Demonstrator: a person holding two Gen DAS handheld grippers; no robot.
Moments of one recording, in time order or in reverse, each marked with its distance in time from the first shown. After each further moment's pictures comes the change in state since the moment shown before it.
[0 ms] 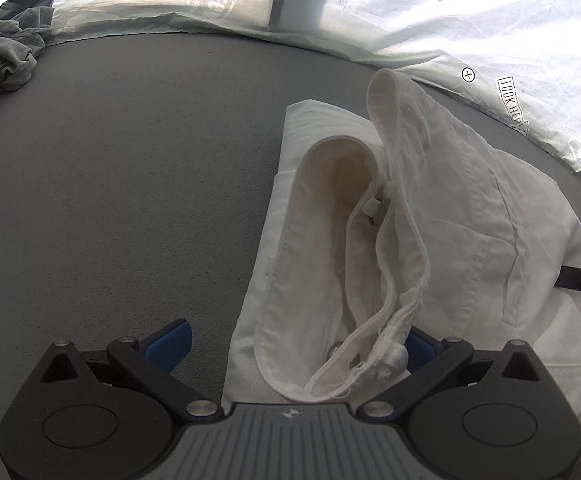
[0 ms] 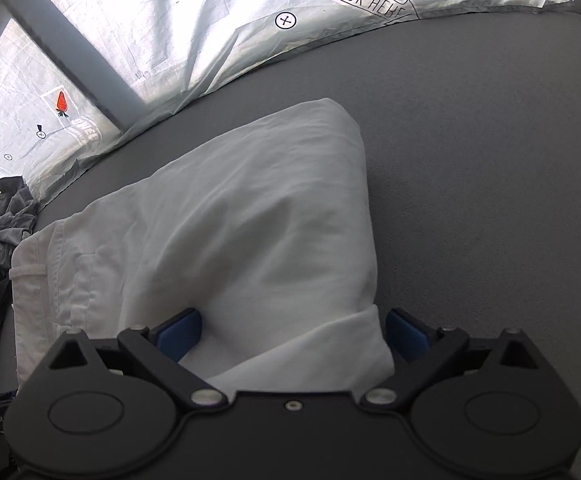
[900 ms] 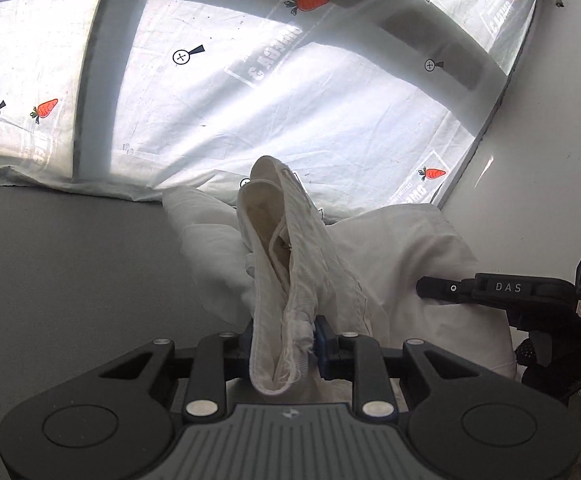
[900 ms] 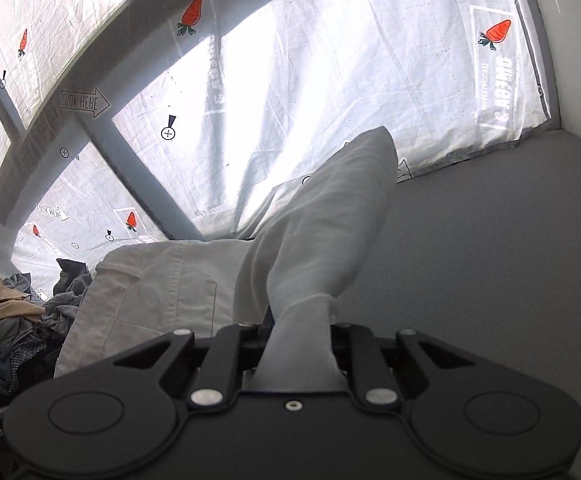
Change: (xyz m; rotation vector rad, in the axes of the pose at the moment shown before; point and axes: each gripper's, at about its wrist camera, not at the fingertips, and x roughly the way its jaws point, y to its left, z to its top) left arm -0.106 -0.201 0.014 0.208 -0.343 -0.358; right arm -0.166 -0.036 0.045 -0.055 -0.344 0.099
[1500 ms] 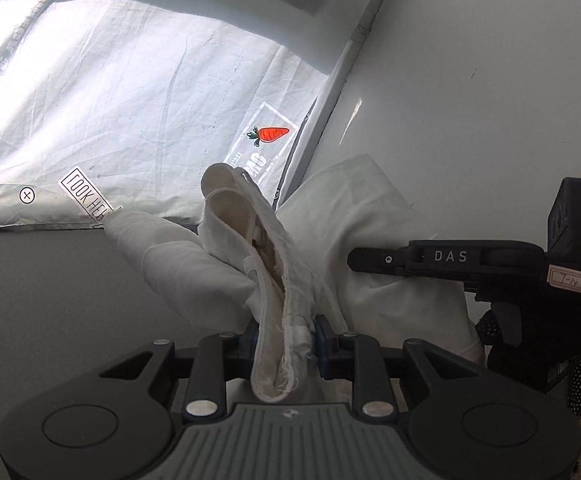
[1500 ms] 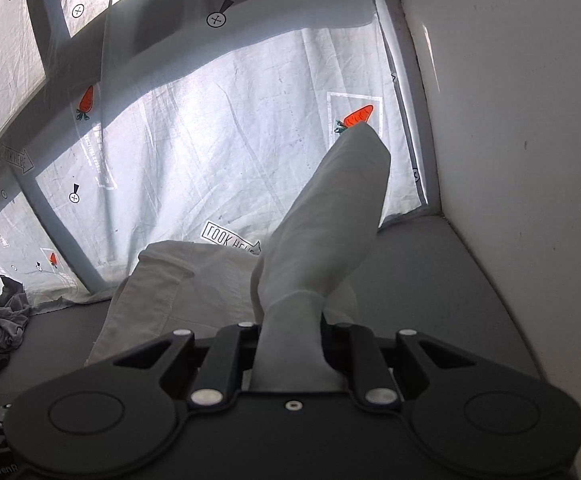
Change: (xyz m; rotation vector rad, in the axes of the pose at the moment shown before) left arm 0.159 -0.219 0.034 0.097 0.016 -0.207; right arm -0.063 -0.198 0.115 -0.075 -0.079 -0.130
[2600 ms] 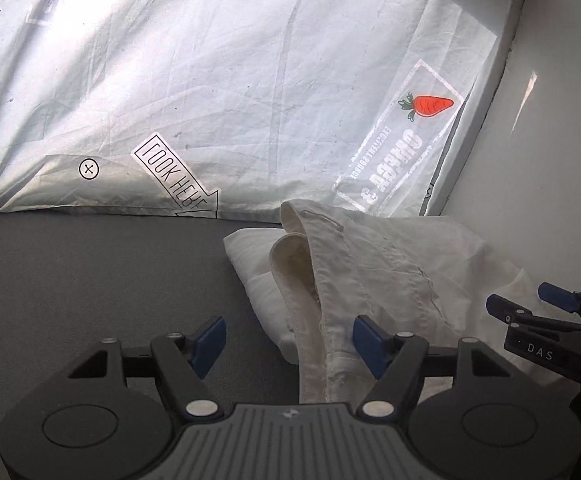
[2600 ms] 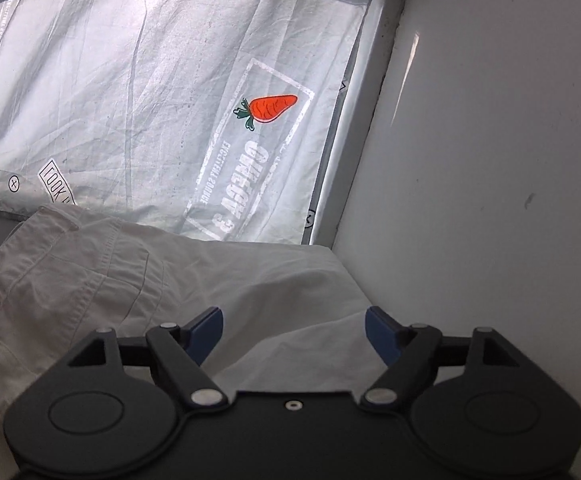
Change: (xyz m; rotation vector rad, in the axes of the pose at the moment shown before) left arm 0.132 0.083 0.017 -0.110 0.034 0.385; right arm 0.147 -0.080 -0.021 -0.380 -0.046 -0.366
